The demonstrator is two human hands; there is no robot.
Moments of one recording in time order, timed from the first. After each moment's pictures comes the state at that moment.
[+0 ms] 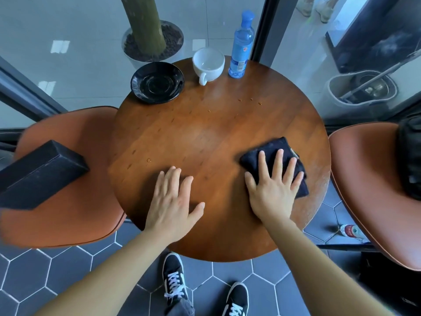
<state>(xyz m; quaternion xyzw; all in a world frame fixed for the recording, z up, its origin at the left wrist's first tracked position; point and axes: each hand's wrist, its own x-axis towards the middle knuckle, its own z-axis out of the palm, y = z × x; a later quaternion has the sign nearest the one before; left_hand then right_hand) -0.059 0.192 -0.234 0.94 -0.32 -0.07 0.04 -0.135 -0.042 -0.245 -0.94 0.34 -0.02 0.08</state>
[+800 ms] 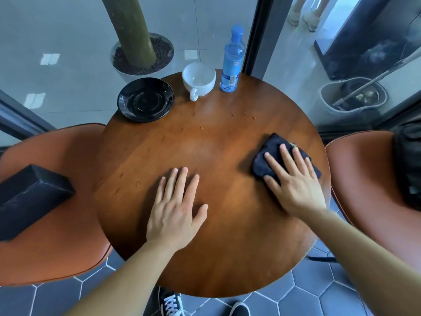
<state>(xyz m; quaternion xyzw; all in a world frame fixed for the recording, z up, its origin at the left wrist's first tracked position) -0.029 0.156 -0.241 0.94 -0.33 -0.07 0.01 -0.120 -0.148 -0.242 -0.98 0.19 0.02 0.04</state>
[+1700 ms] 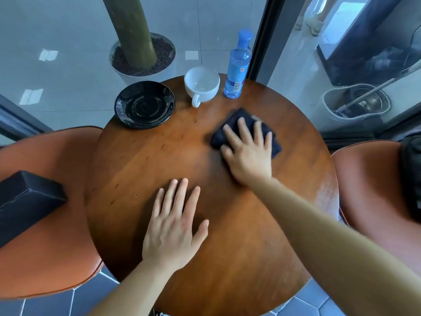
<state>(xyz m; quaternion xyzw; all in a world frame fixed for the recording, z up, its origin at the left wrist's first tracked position) -0.027 0.155 -0.238 0.94 -0.33 -0.07 0.00 0.019 -0.092 -0.236 -0.97 0.20 -0.01 0.11</state>
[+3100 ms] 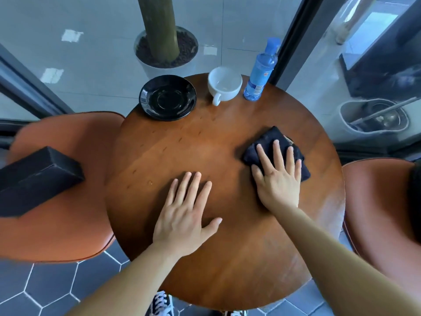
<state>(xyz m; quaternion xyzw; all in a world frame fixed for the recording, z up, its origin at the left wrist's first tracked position) -0.029 0.154 -0.236 0.94 -0.33 -0.09 -0.01 -0.042 -0.095 -0.239 -0.96 0.25 0.01 0.10</state>
